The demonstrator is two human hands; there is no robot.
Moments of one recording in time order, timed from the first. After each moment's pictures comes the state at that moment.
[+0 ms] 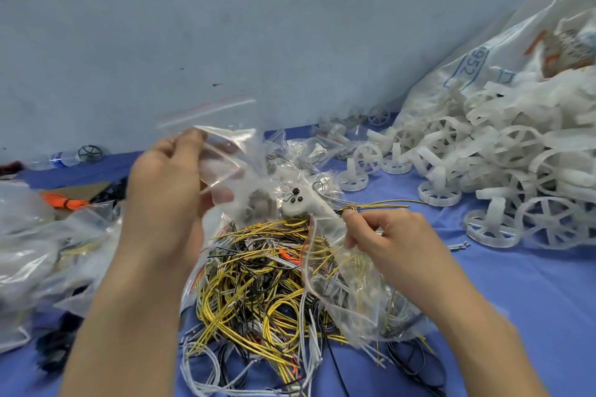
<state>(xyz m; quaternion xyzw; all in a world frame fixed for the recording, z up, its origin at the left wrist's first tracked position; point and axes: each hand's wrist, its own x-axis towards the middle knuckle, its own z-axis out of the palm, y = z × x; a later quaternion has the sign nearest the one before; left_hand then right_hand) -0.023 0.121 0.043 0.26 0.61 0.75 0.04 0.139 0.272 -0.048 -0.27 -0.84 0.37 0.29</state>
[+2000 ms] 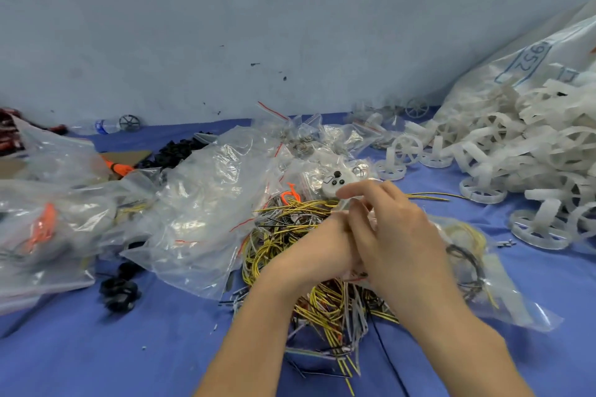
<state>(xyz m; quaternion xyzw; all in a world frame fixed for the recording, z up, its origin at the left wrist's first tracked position) 0.011 0.141 -0.035 0.49 0.74 0.37 0.27 0.103 0.196 -0.036 -0.24 -0.86 0.26 0.37</state>
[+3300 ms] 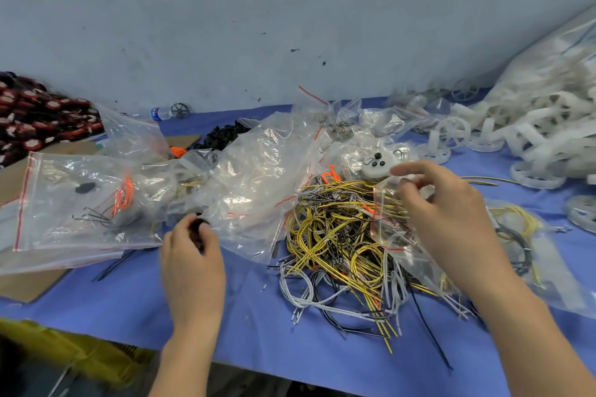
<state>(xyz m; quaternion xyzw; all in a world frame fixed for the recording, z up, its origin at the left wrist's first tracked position) -0.060 -0.028 -0.099 0.08 0.86 0.44 -0.24 0.103 0.213 -0.049 -0.26 -0.80 0.39 0.37</state>
